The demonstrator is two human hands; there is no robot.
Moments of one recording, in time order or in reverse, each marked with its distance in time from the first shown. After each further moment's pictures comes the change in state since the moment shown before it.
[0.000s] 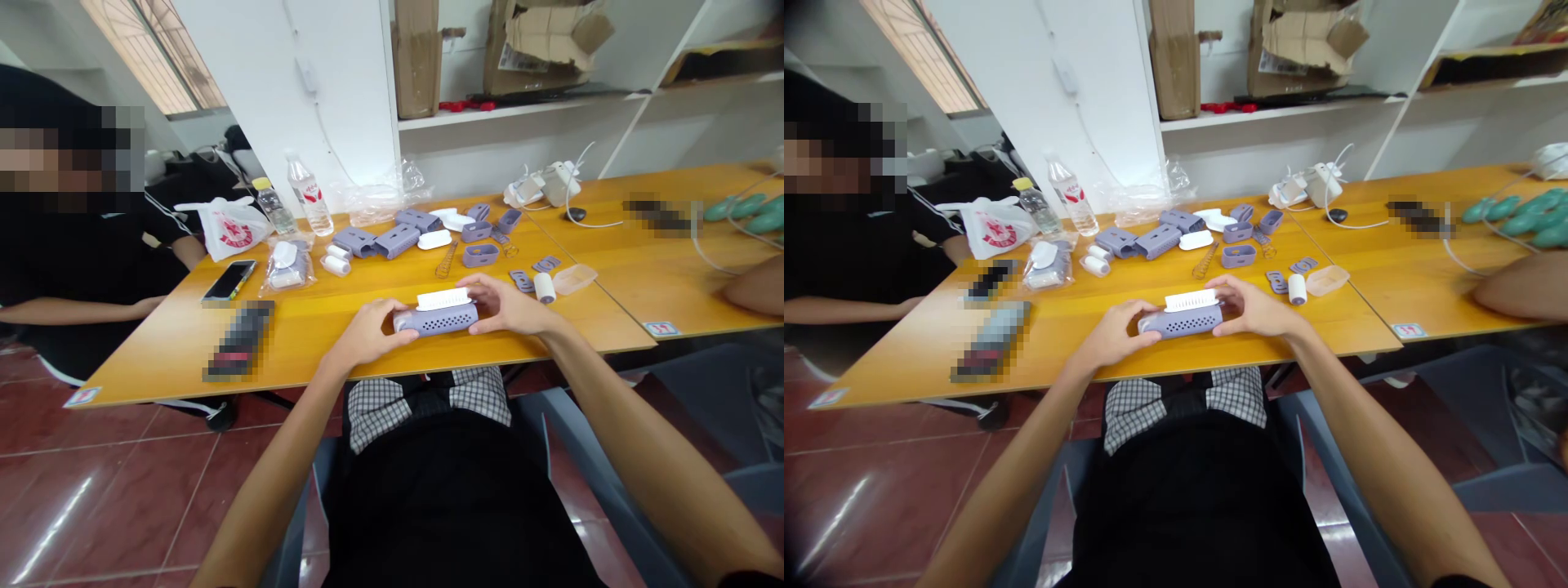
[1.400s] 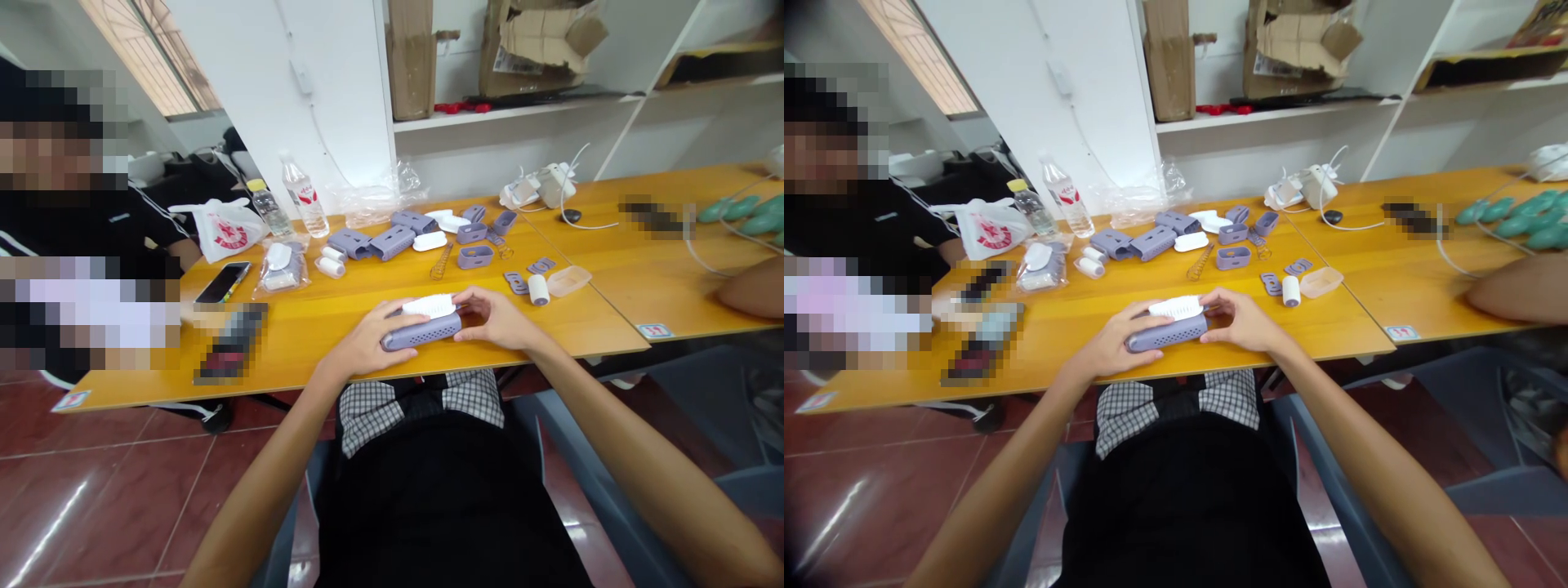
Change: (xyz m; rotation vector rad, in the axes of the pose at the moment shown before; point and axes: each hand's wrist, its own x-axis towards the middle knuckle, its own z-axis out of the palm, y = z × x) left_hand -0.003 0.001 0.006 0.026 -0.094 0.253; right_hand -0.004 0.022 0.015 -0.052 0.180 -0.054
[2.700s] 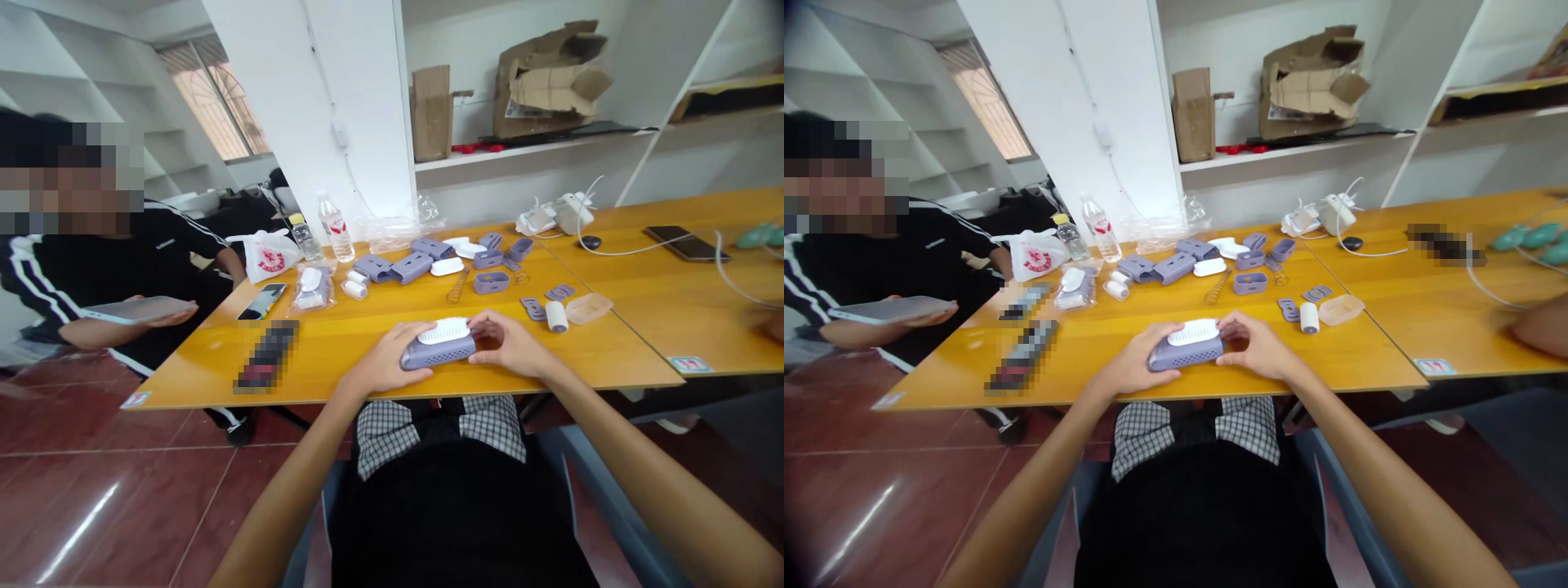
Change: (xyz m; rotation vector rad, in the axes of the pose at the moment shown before) left_hand -0.003 0.000 0.000 -0.034 0.031 -0.071; right_hand 0.000 0.003 0.003 -0.030 -0.004 -0.012
